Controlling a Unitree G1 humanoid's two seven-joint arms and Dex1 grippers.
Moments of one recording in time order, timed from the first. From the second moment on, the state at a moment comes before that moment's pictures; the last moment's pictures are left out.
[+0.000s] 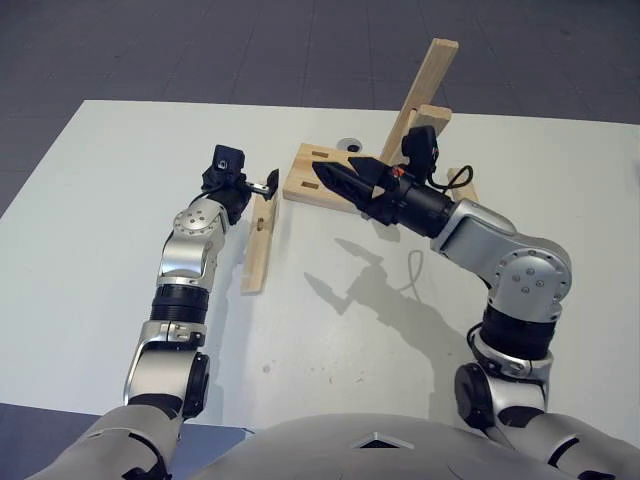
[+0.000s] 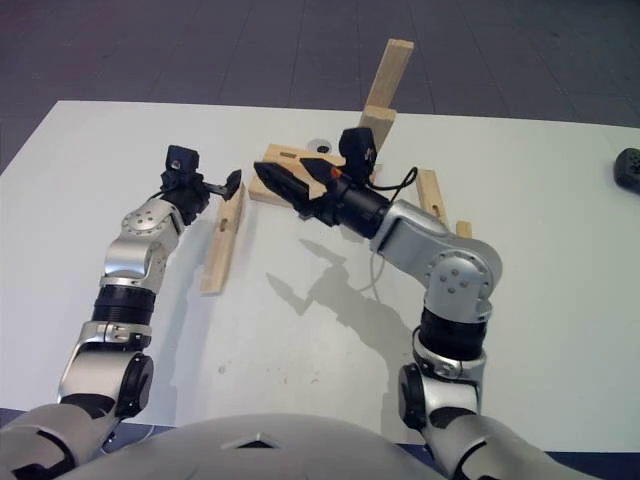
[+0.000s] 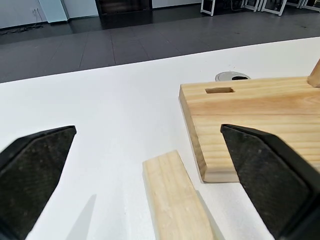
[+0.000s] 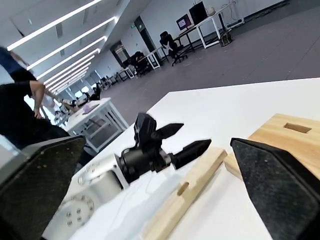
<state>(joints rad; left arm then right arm) -0.45 0.25 0.01 0.31 -0.15 0.33 -0.25 -0.48 -0.03 -0.23 -0.36 1.03 1.14 0.03</state>
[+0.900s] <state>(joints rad) -0.35 0.19 0.01 0.19 -0.15 0.40 -0.25 -0.47 -0.20 -0.33 -0.30 1.08 0.77 -0.38</state>
